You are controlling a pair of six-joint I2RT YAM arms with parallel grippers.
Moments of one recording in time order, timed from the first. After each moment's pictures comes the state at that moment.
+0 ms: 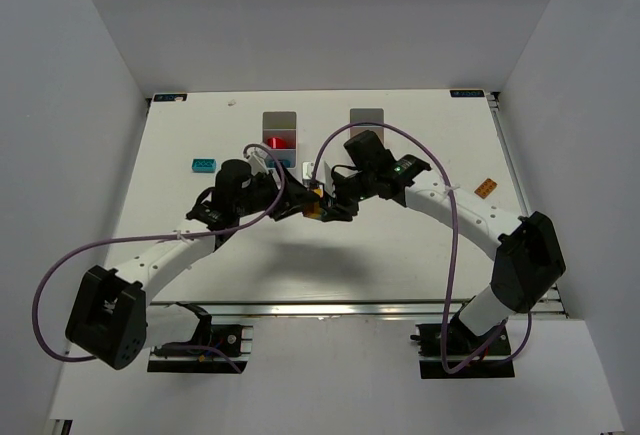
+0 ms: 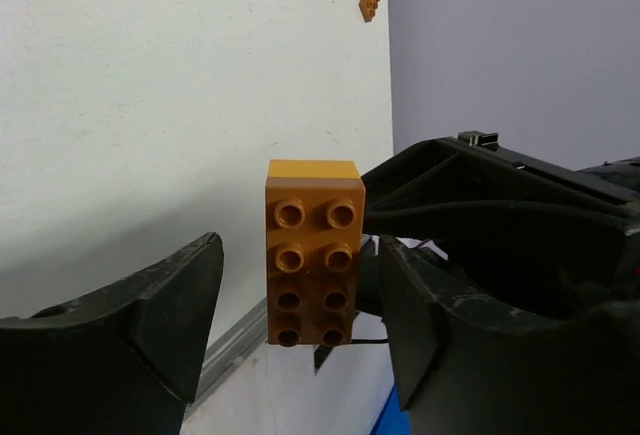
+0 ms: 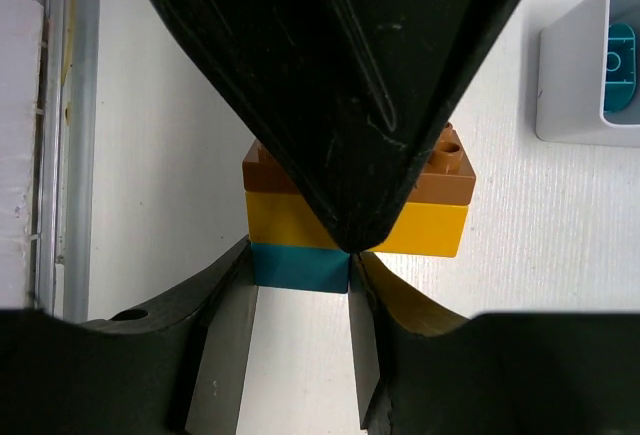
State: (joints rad) left arm -0.47 1.23 0.70 0.10 0.48 -0.98; right arm 0.76 1.56 1.28 -0.58 -0.62 -0.71
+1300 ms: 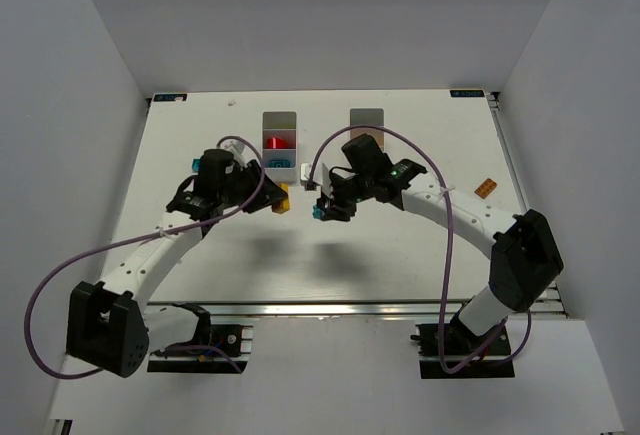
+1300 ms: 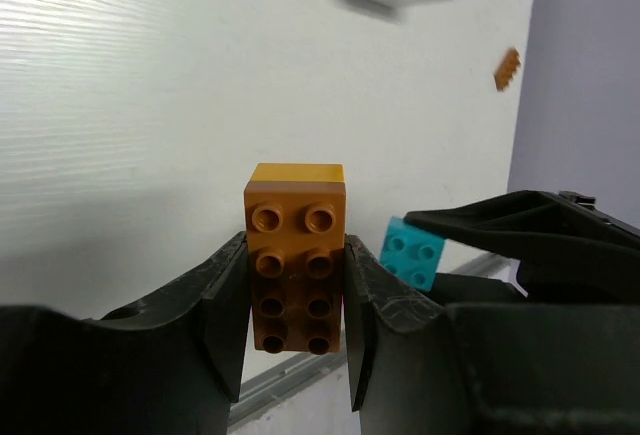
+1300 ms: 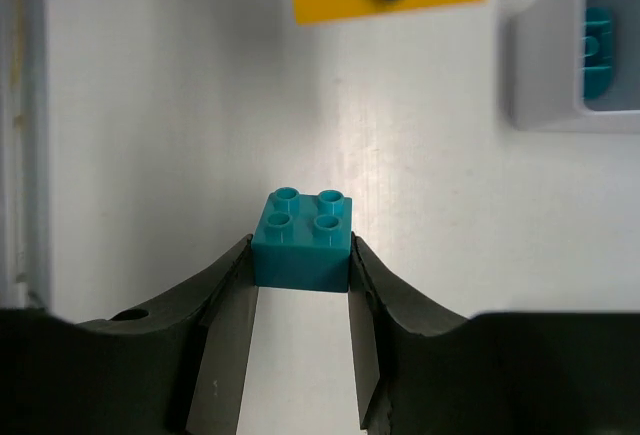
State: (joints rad) left arm -0.35 1.19 0.83 -0.26 0.33 -0.78; right arm 0.77 1.57 1.24 -0.52 -0.58 -0.69
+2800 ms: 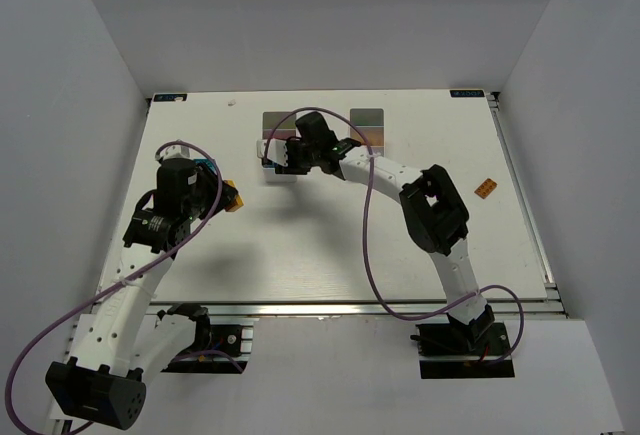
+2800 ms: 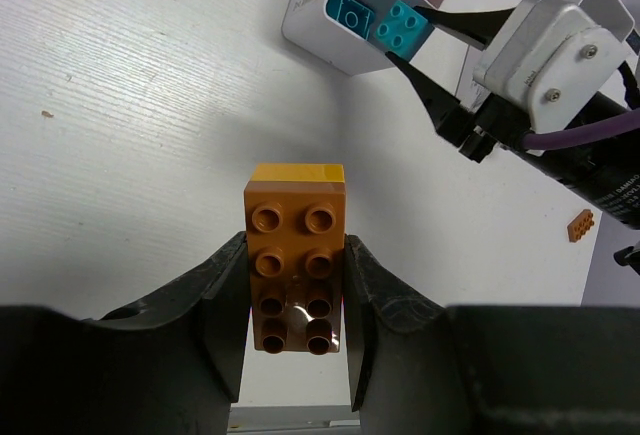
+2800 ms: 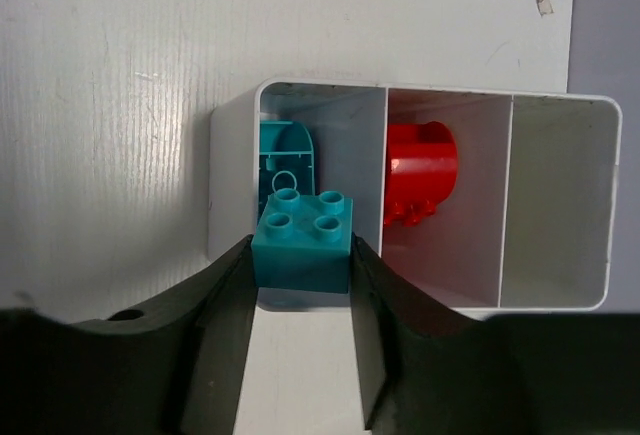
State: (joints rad) left arm -0.22 0.89 0.92 -0.65 -0.05 -0.75; right arm 0.77 2.19 1.77 -0.21 -0.34 -0.97
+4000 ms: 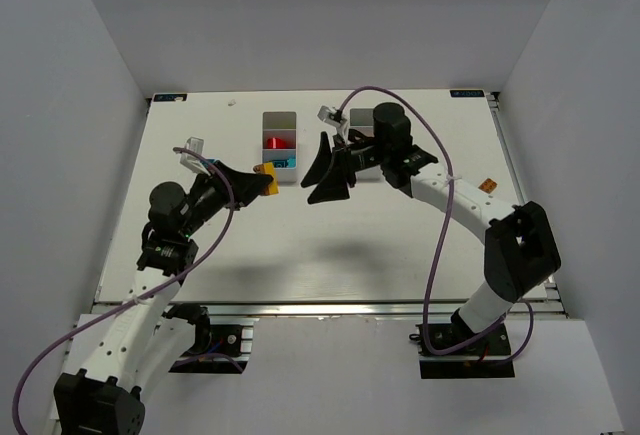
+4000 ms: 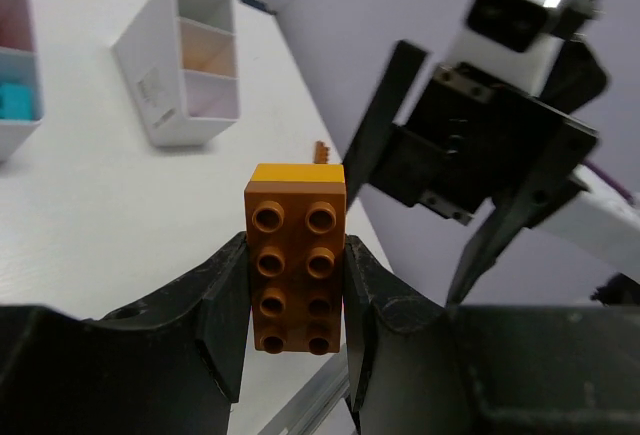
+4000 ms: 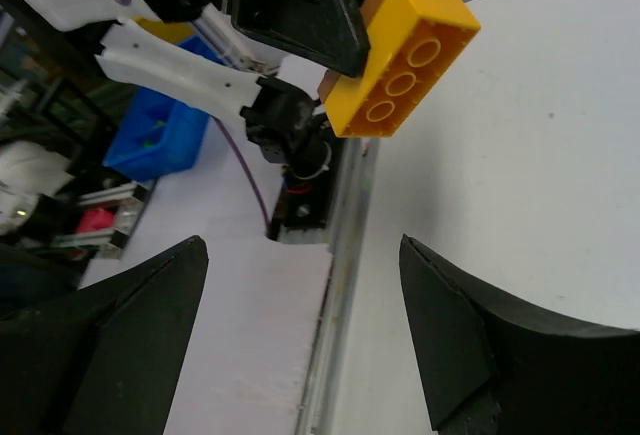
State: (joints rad) left arm -0.22 0.76 0.60 0.15 0.49 -0.85; right arm 0.60 1.61 1.24 0.23 -1.28 0.37
